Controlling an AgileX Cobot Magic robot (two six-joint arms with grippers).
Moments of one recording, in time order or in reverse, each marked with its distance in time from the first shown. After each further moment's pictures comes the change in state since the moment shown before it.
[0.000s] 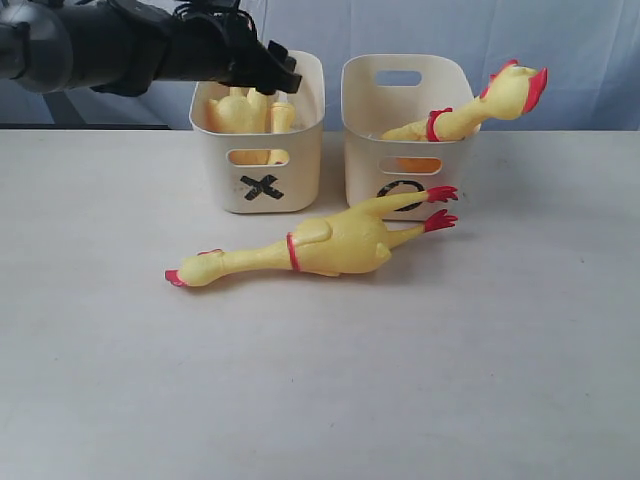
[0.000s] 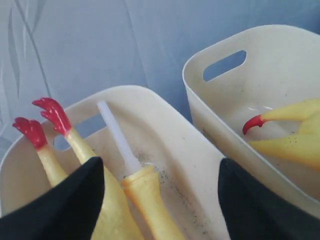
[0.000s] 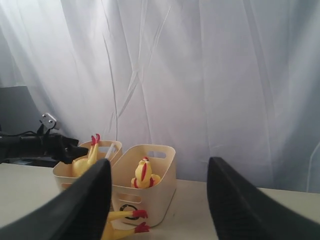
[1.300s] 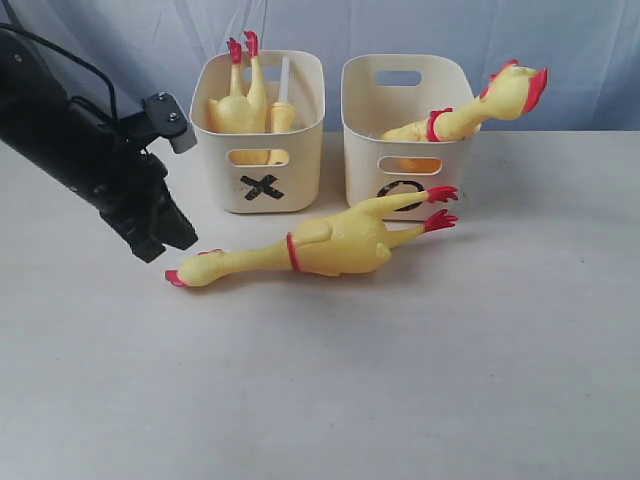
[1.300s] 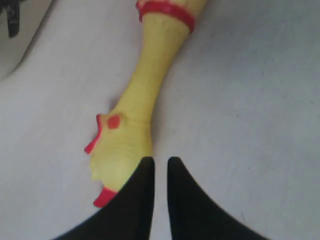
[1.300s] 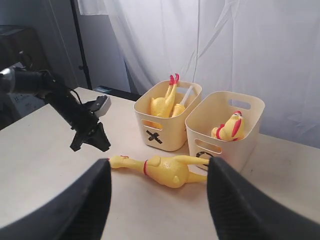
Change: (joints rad) left arm 0.185 -0.247 0.411 0.548 0.734 -0.023; right arm 0.000 0.180 0.000 0.335 0.000 -0.069
